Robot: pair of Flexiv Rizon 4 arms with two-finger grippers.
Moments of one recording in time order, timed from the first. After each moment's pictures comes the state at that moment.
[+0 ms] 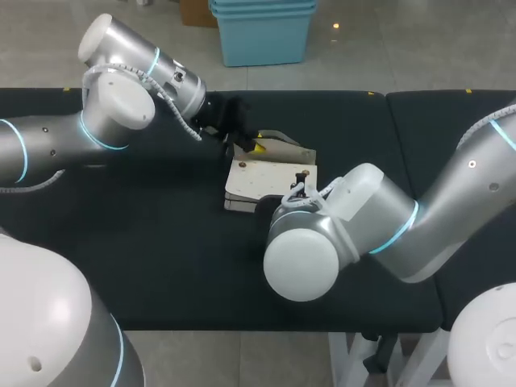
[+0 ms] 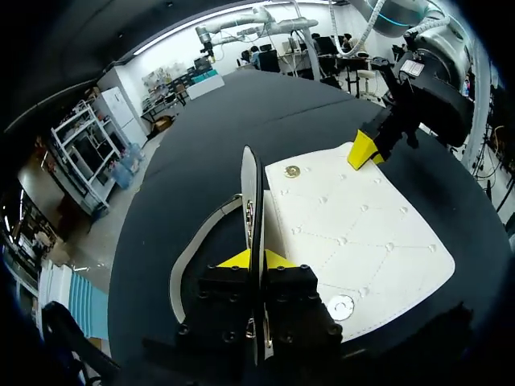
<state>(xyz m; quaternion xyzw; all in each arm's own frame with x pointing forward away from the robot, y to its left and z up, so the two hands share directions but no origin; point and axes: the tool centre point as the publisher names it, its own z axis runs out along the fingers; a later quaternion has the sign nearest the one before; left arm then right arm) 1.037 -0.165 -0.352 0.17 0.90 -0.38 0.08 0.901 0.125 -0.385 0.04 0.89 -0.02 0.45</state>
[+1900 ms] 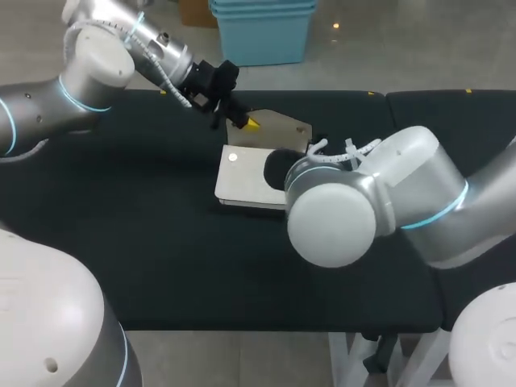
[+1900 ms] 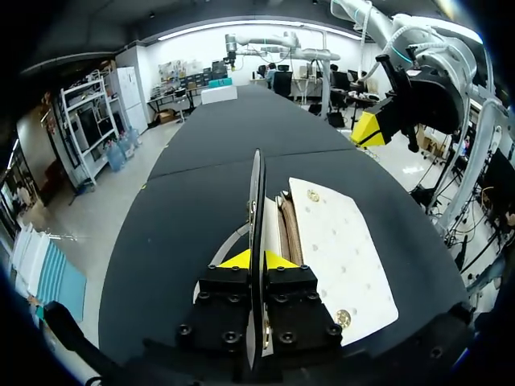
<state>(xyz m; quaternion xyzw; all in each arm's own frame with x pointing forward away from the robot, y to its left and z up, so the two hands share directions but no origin) 1.036 -0.152 -0.290 0.09 0.90 -0.42 0.00 0.899 0.114 -0.262 0.10 0.88 0.03 0.47</state>
